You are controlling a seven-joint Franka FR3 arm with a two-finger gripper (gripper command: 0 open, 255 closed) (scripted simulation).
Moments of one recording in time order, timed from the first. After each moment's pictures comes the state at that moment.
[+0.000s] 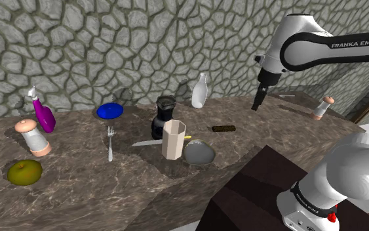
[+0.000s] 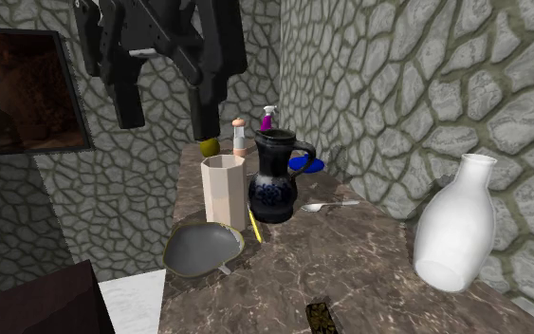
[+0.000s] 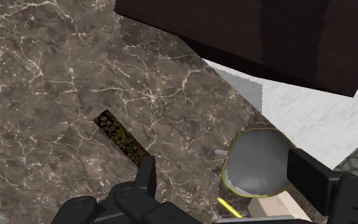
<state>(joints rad) 0.00 -0.64 -0.15 -2.60 -0.10 1.97 -0.46</state>
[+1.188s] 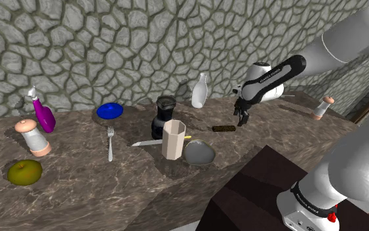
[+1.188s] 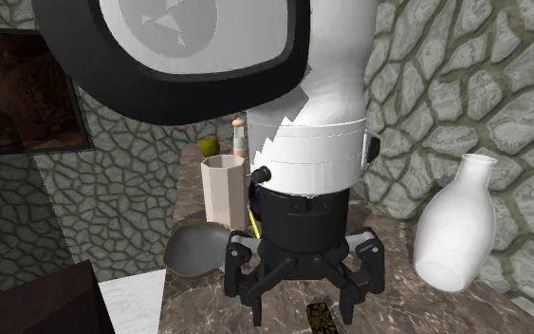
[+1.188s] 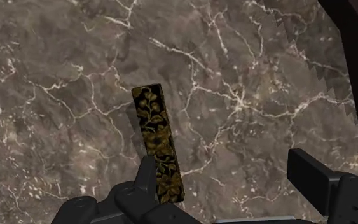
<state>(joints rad) 0.07 0.03 -0.39 -2.56 -0.04 2.62 -1.17</state>
